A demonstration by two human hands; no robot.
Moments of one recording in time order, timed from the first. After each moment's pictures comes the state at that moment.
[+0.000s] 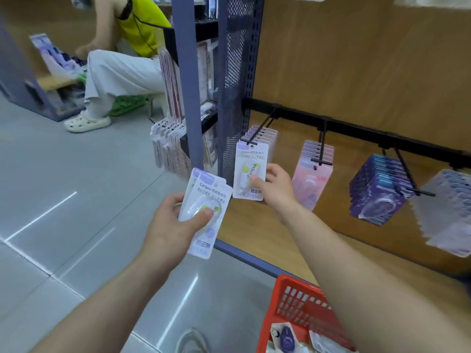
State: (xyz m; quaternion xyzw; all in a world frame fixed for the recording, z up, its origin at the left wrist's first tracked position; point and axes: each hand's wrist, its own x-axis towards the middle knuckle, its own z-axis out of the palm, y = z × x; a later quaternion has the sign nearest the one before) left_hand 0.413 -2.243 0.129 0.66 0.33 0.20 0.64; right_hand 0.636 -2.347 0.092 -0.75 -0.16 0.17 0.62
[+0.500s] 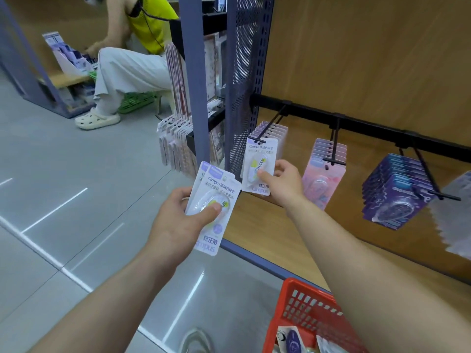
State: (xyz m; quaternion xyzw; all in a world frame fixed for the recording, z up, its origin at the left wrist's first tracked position) left_hand 0.422 -2.243 0.135 0.65 0.34 0.20 0.65; right_hand 0.653 -2.338 0.090 -0.78 -0.16 0.12 0.59
